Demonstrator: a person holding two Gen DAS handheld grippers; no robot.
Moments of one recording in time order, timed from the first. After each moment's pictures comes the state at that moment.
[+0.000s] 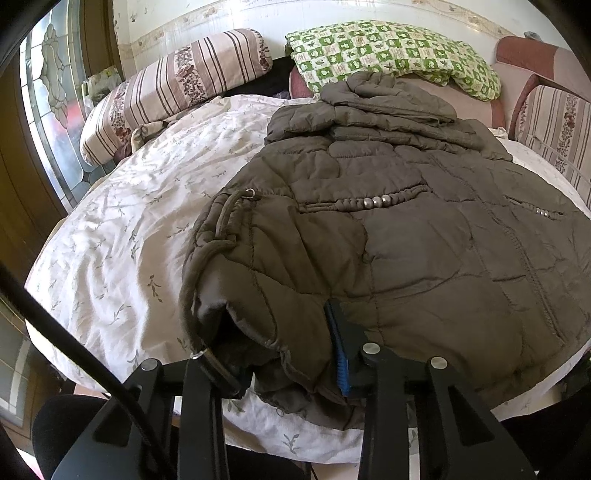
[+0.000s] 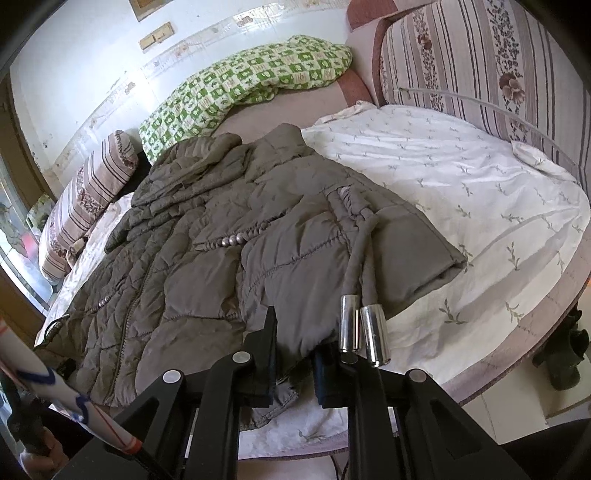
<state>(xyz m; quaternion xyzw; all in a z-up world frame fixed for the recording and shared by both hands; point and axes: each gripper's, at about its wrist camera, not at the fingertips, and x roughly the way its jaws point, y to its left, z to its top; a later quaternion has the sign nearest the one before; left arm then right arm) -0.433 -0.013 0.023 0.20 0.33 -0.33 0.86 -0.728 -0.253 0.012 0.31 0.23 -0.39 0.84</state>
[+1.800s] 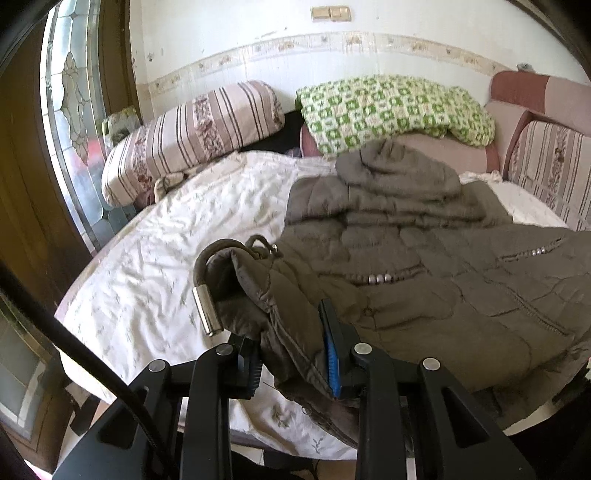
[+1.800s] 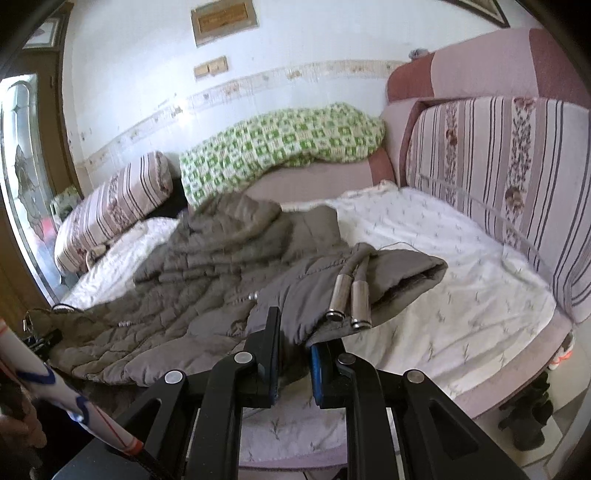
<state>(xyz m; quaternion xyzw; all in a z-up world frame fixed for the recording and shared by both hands) -0.444 0.008 0.115 0.17 0.26 -0.34 0.89 -0.752 -0.237 0.115 0.19 0.18 -0.38 0.89</state>
